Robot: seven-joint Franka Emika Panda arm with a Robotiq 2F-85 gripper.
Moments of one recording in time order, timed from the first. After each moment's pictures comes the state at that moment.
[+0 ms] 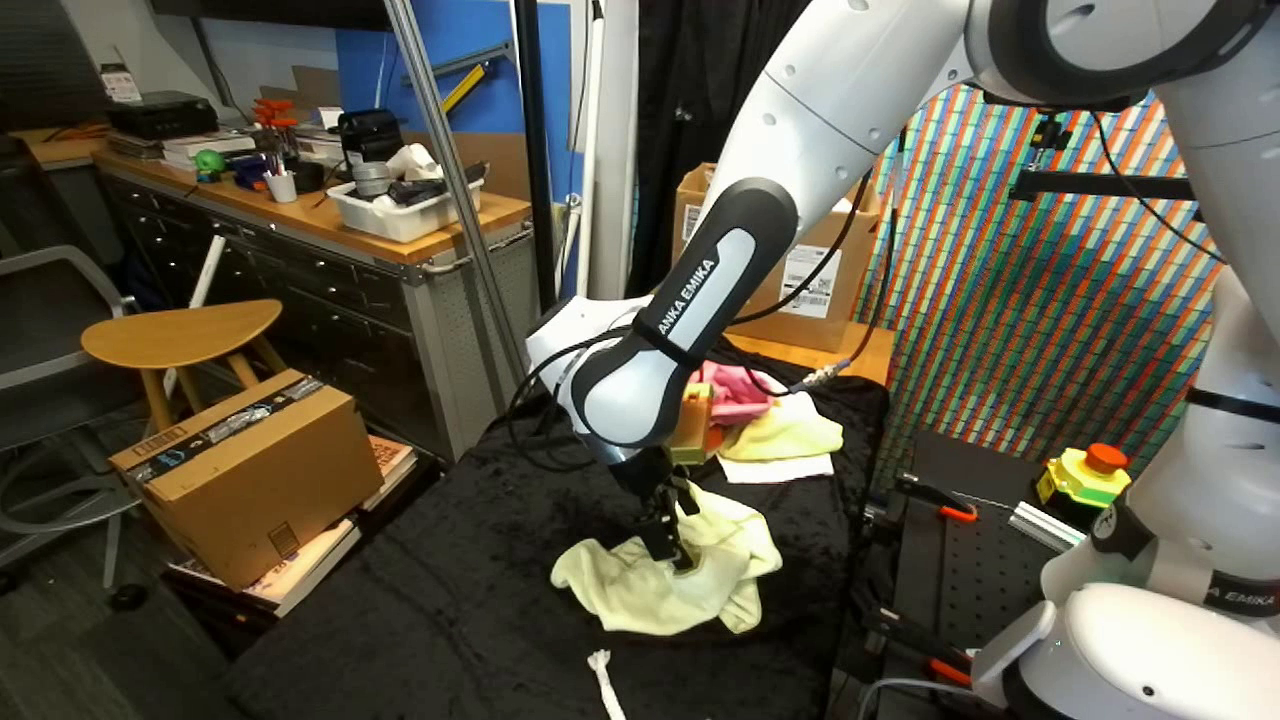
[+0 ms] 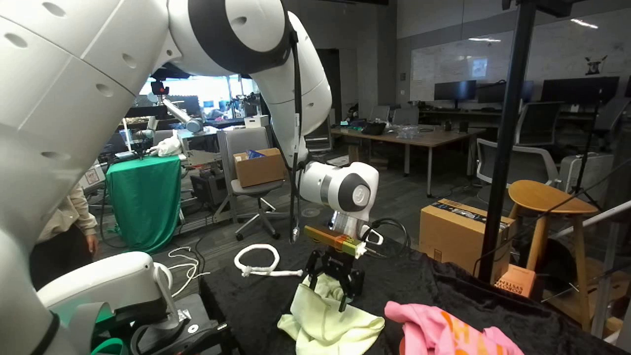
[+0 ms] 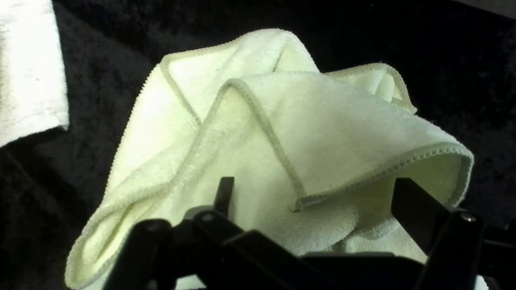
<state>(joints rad) 0.15 0.70 0.09 -1.94 -0.08 2.10 -0.08</state>
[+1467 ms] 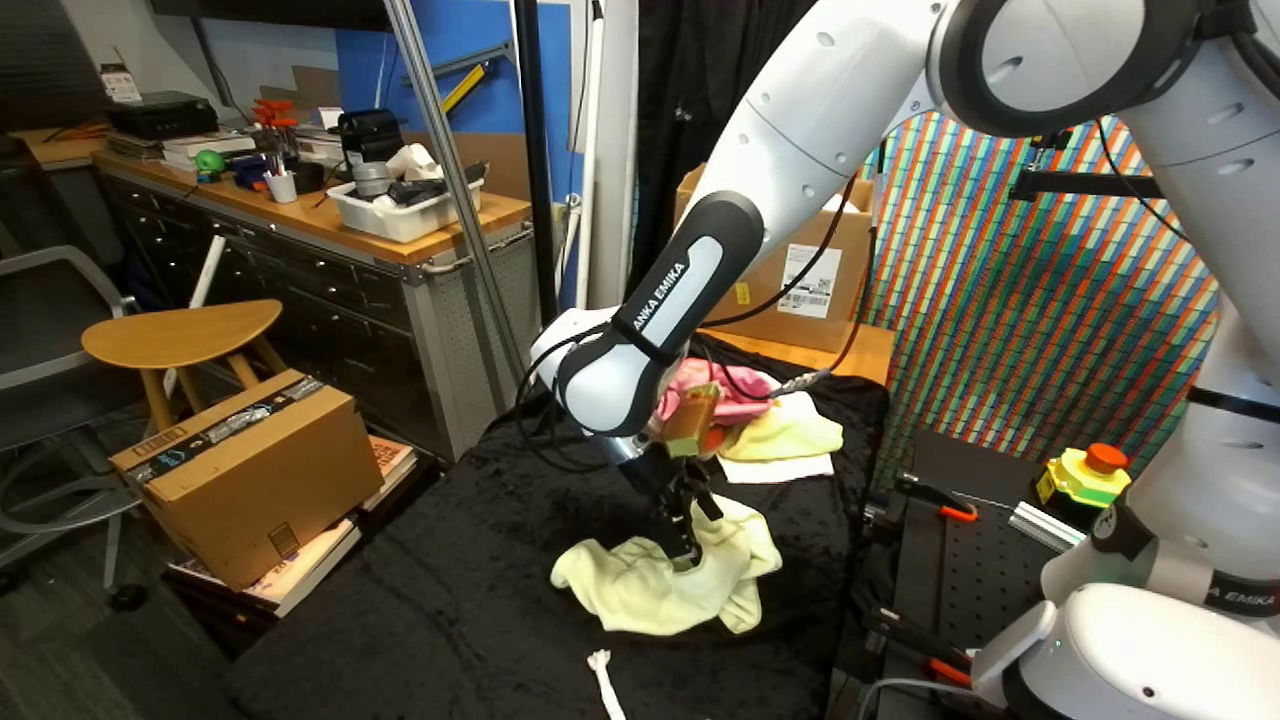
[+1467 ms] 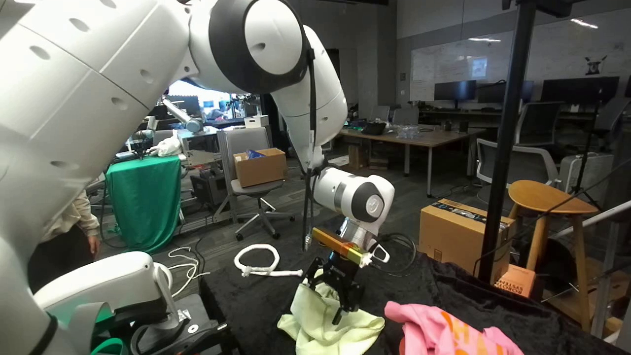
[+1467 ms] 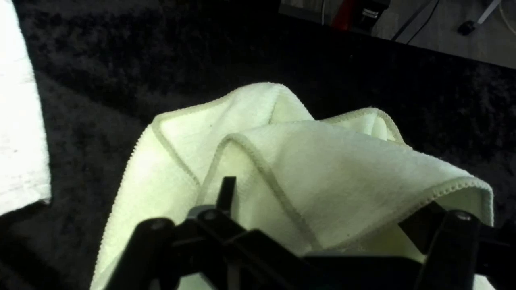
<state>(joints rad) 0.10 0.78 0.09 -1.84 -0.02 1.91 -0.09</state>
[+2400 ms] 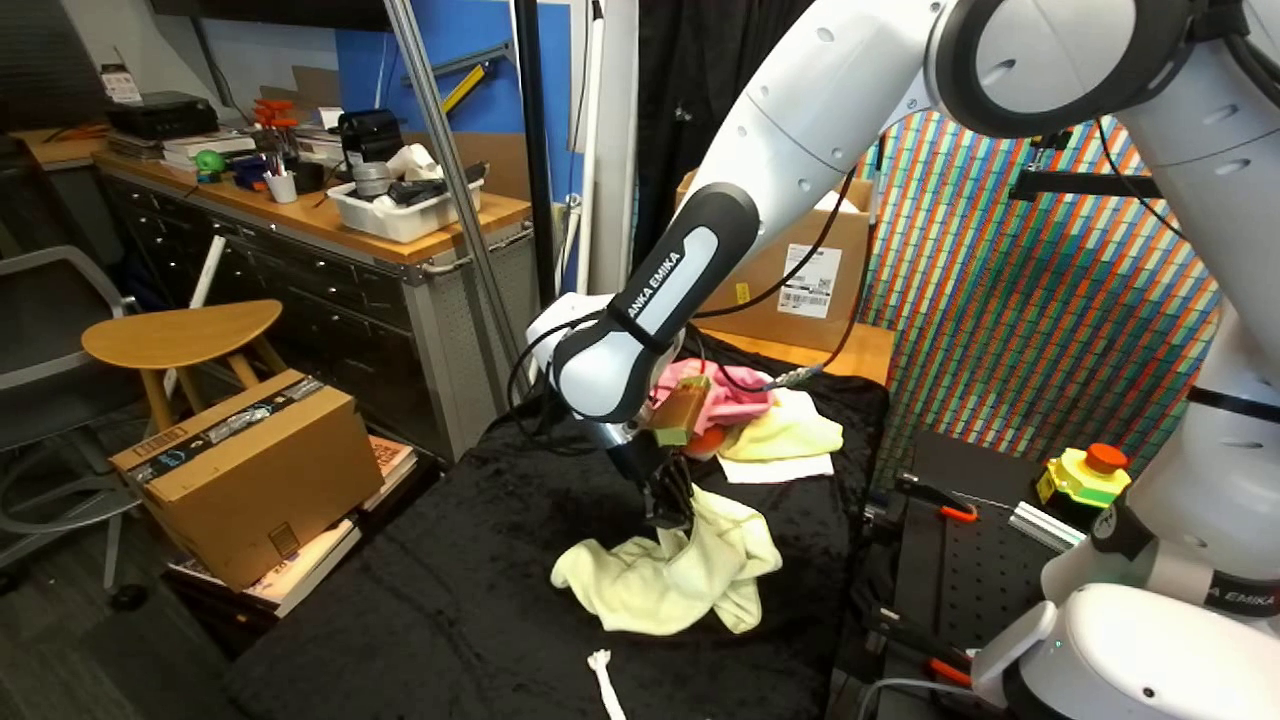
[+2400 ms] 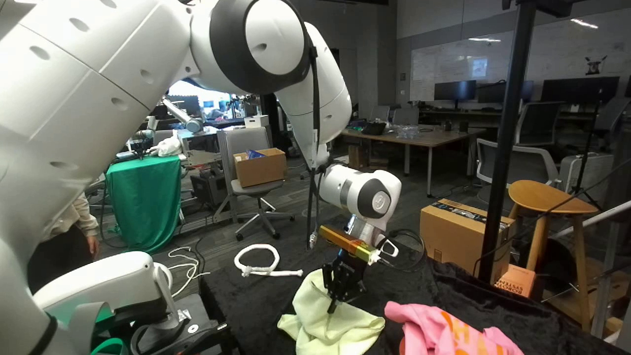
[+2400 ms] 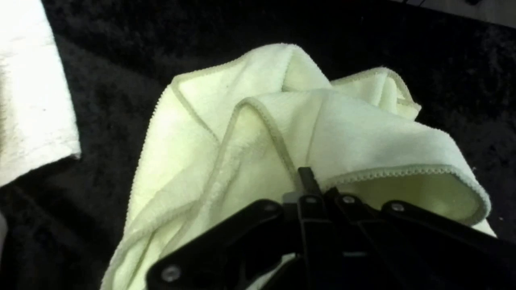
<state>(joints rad) 0.09 0.78 0.09 -1.81 -0.02 1.96 -0.09</state>
